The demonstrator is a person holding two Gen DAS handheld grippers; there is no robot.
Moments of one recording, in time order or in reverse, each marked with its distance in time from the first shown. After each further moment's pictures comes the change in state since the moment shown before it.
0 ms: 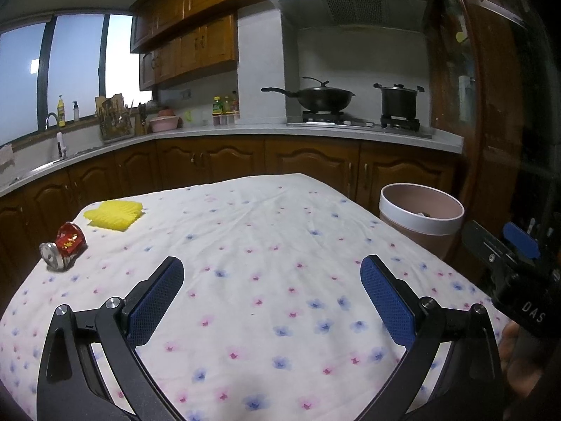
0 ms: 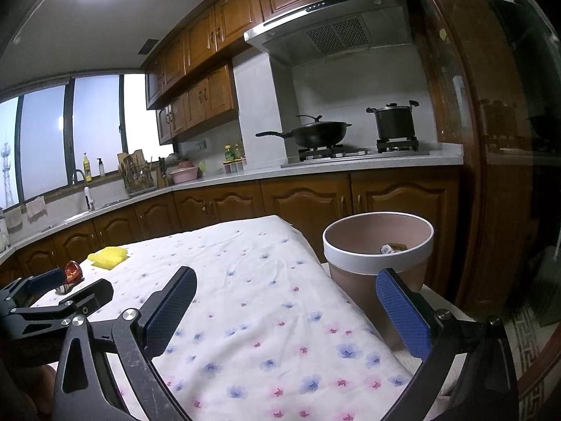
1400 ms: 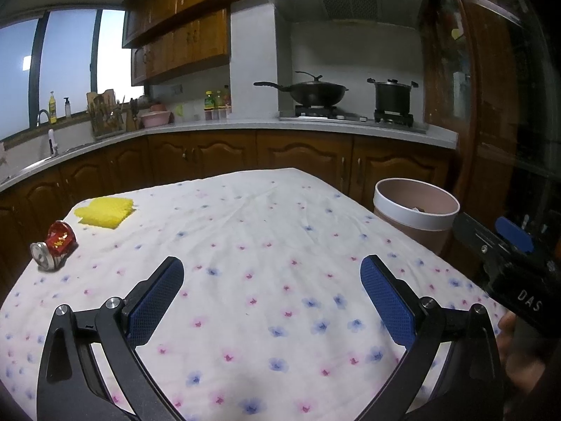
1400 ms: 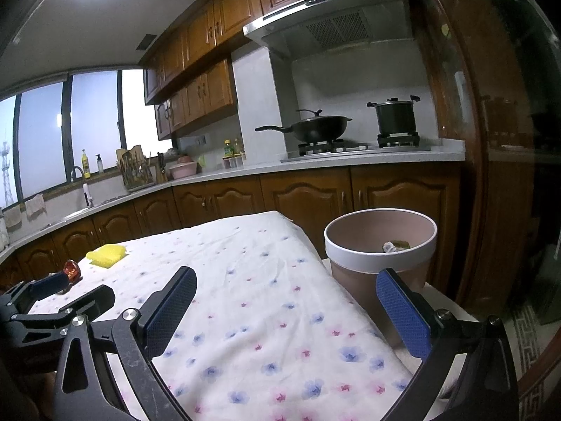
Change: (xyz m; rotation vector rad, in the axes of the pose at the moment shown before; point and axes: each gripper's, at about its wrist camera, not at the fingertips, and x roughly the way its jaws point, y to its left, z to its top) left arm 0.009 0.007 0.000 0.013 0.022 -0.044; right arm 0.004 0.010 0.001 0.013 0.026 -0.001
